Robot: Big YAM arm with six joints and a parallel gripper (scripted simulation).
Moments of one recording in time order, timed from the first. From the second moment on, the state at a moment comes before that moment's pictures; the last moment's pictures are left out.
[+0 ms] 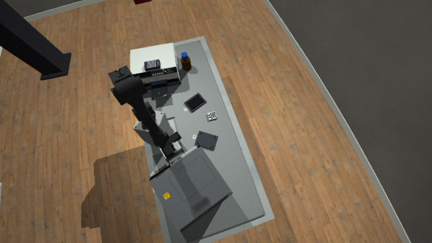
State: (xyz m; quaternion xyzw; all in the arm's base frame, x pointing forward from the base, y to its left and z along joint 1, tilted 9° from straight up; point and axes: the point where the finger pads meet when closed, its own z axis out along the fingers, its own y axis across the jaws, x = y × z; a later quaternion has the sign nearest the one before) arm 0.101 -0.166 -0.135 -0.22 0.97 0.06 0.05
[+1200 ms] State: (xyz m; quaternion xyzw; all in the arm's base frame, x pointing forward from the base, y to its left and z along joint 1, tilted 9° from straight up) arm 0.100 -0.165 -0.152 -0.21 0.97 0.06 0.05
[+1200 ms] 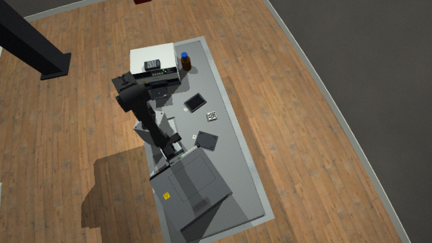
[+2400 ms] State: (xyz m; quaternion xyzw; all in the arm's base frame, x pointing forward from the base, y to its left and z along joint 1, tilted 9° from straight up) arm 0.099 -0.160 -0.167 -0.22 0.97 0.06 0.05
